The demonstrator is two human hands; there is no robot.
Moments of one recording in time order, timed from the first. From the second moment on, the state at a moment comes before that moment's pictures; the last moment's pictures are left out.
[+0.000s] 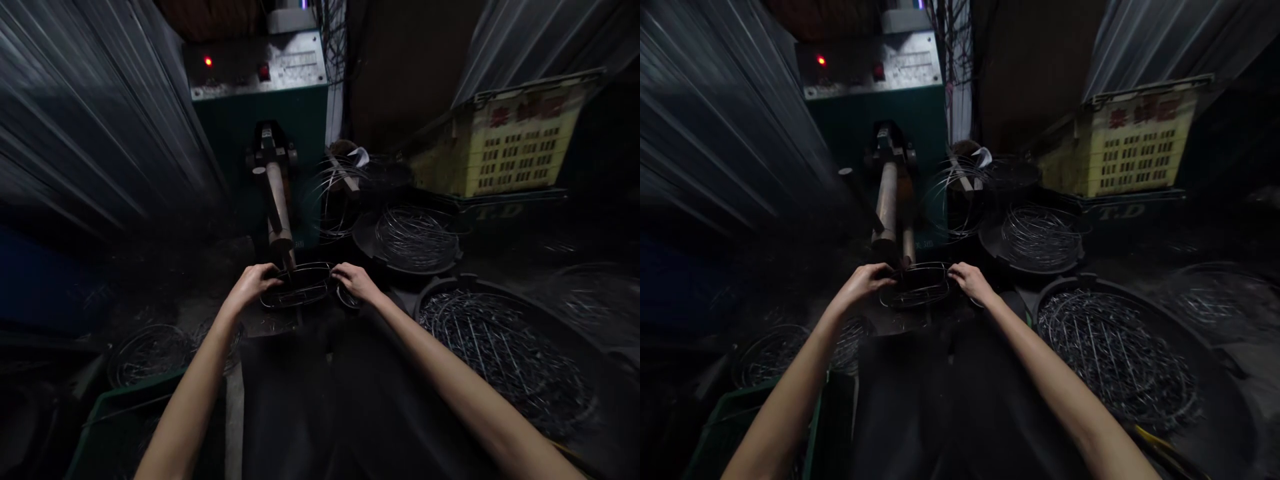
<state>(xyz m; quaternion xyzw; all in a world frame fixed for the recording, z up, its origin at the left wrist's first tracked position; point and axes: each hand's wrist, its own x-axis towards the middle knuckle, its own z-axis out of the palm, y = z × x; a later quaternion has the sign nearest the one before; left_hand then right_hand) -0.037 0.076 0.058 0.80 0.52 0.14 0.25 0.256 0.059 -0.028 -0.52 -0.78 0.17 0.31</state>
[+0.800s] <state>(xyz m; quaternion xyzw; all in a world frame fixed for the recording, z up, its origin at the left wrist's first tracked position) -0.031 0.064 0.049 0.80 0.52 0.20 0.24 0.194 0.058 0.025 -0.49 -0.84 0.07 0.24</state>
